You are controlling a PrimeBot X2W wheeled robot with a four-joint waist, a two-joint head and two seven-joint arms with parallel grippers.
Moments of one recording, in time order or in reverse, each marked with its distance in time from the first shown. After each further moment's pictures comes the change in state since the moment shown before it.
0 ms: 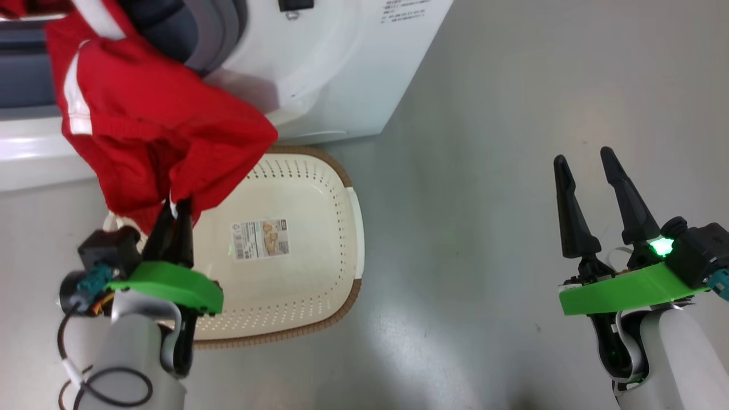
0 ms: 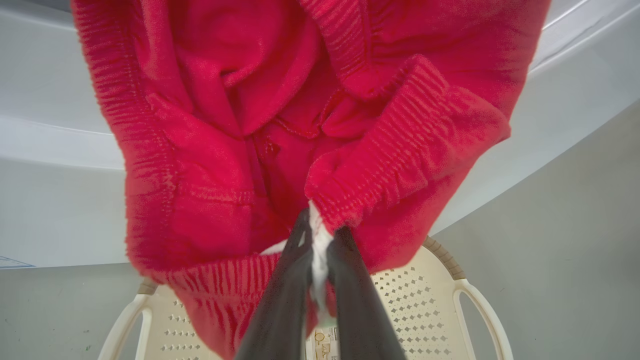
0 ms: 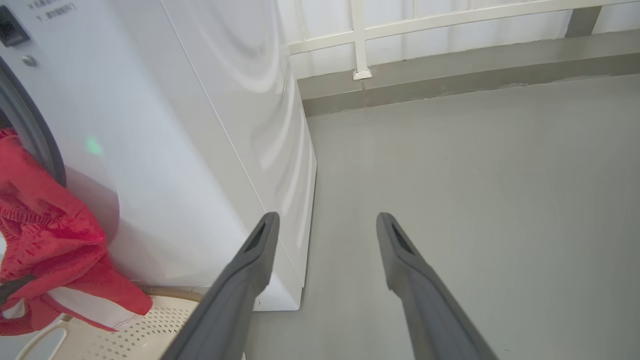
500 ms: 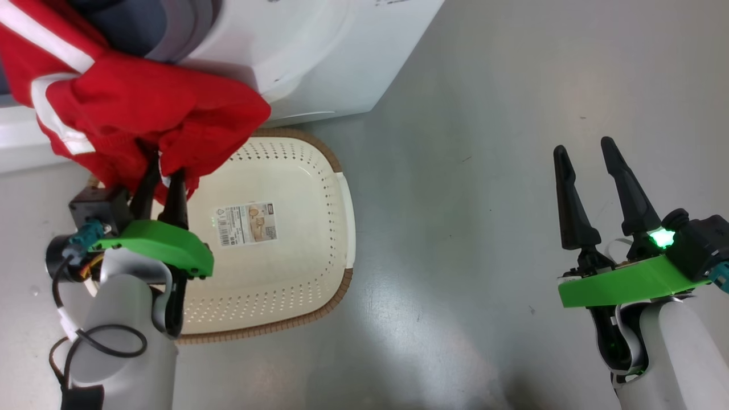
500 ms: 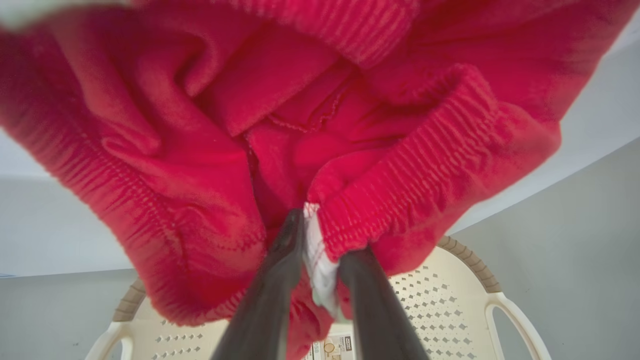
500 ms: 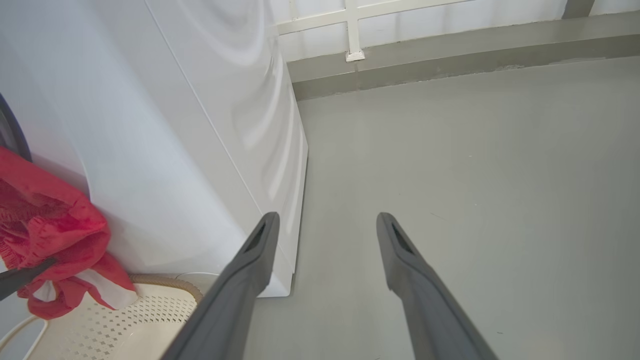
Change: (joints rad) left arm -0.162 -0.001 0.036 0.158 0.063 0.000 0.000; right arm -0.022 0.001 0.003 -0.004 0.000 0.000 0.000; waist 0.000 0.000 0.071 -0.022
